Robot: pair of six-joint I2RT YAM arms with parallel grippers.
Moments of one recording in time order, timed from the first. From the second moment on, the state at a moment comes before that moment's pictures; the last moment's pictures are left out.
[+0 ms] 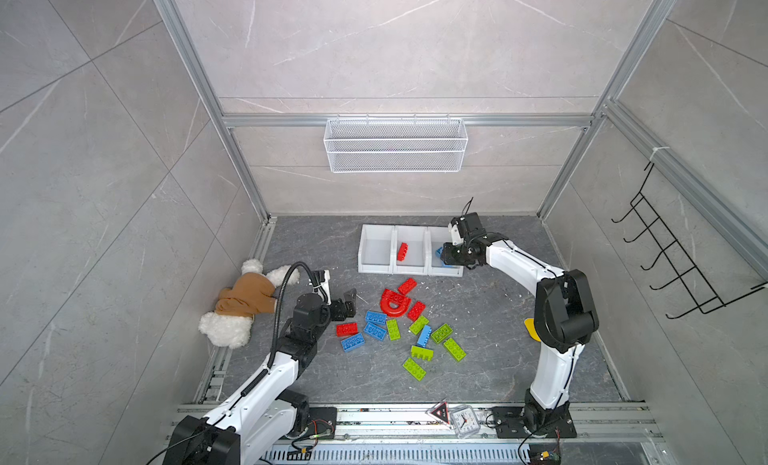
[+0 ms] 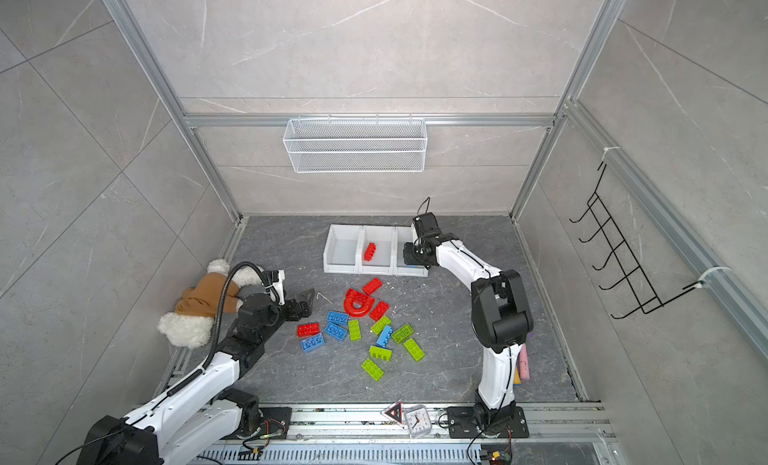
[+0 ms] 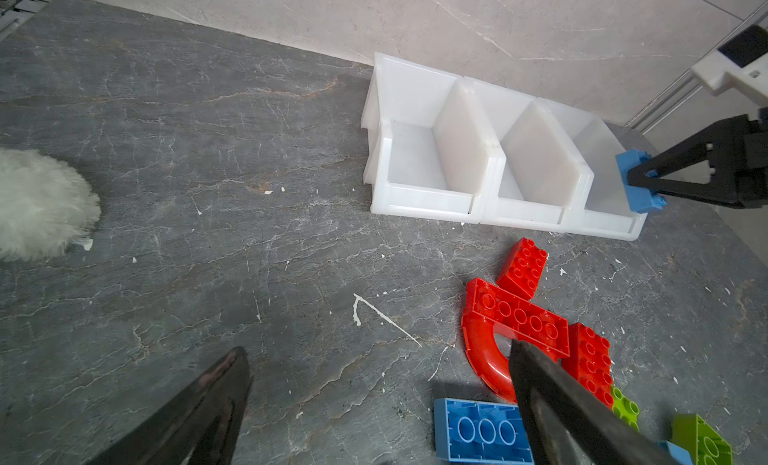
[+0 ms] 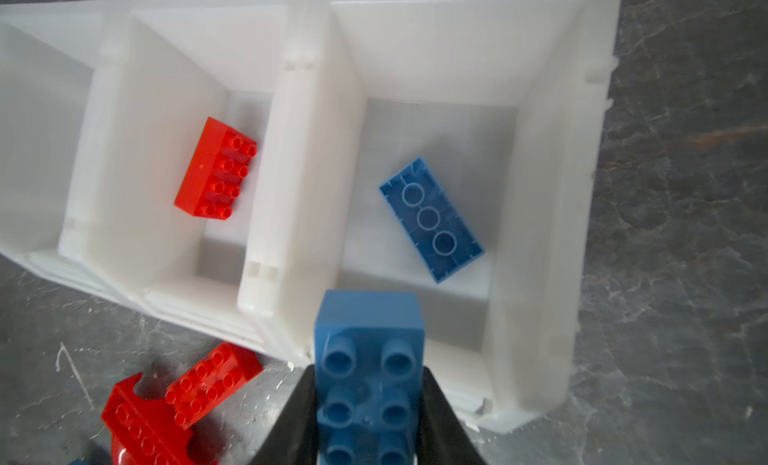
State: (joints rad) left arm -0.33 0.94 0.35 0.19 0.01 -0.30; right arm 0.32 1.96 1.52 -0.52 -0.10 0.27
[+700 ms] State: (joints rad) left arm -0.33 0.86 0.35 0.18 0.01 -0.30; right arm 0.31 2.07 1.65 -0.51 -0.13 0.26
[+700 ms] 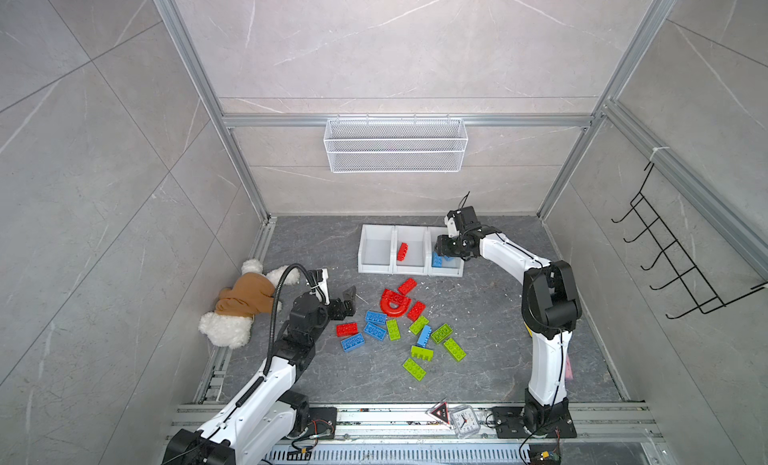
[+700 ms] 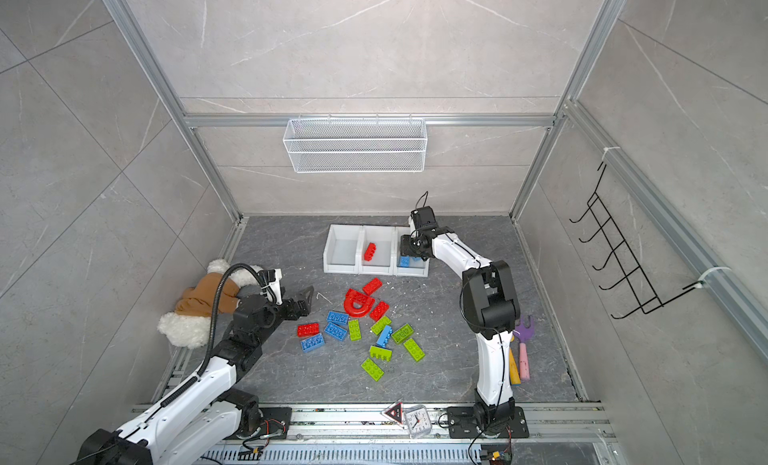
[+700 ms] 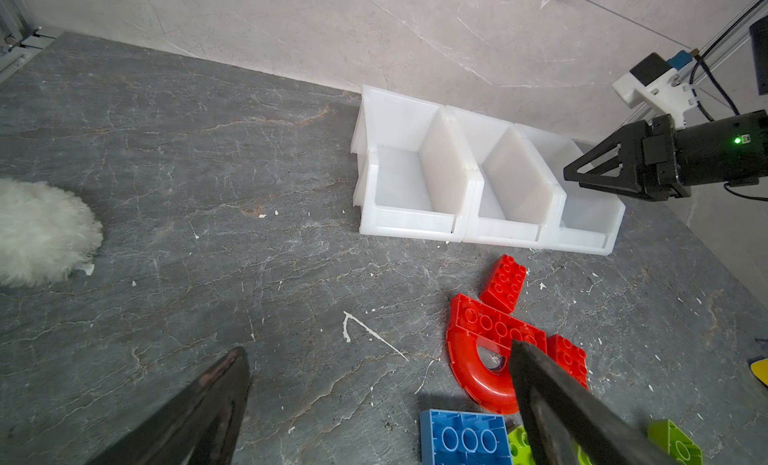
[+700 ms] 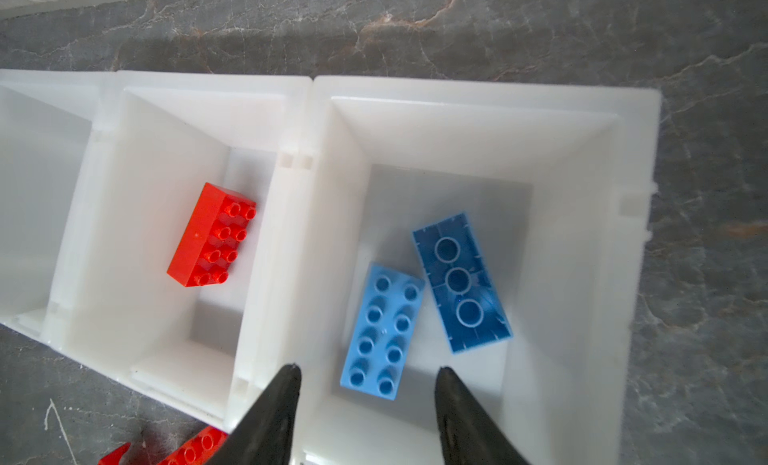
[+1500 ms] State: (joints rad) left arm -0.33 0.81 0.35 0.16 0.00 -0.30; right arm 0.59 1.35 0.86 -0.77 -0.14 0.33
